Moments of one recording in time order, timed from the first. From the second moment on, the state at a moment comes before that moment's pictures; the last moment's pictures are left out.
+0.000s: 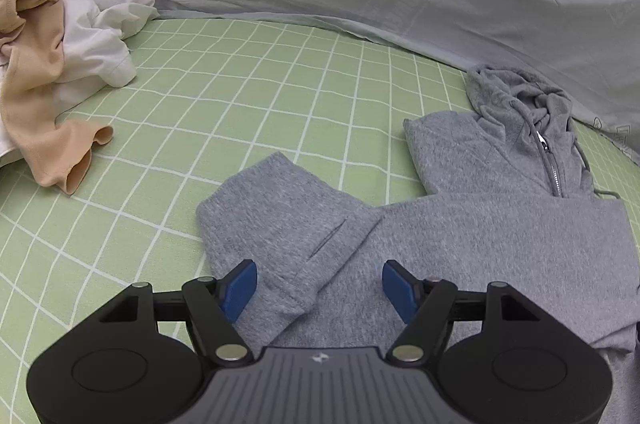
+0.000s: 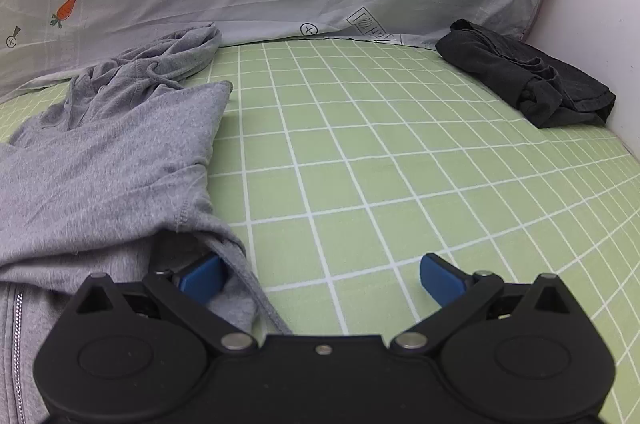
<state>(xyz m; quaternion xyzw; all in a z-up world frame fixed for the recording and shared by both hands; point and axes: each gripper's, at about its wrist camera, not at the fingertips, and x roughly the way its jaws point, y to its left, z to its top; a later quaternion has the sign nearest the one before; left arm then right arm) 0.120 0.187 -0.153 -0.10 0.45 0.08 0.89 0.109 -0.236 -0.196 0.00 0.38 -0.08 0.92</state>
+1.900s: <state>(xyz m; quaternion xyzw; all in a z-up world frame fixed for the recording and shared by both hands) 0.123 0.147 -0.149 -0.02 0.49 0.09 0.87 0.156 -0.079 -0.159 -0.02 0.40 0.20 0.89</state>
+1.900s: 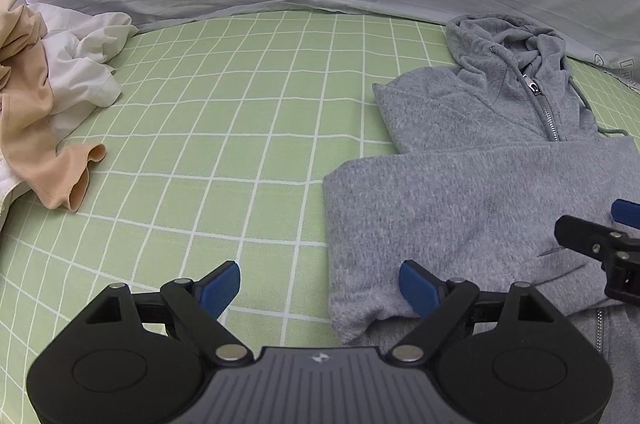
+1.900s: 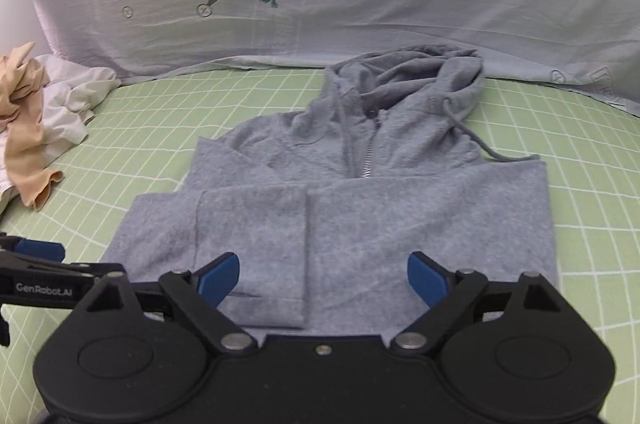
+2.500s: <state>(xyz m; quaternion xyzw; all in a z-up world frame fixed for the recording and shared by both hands) 0.126 0.131 -0.114 -0.01 0.43 0.07 0.90 0.152 -0.146 -0.127 0.07 0.37 0.16 0.91</state>
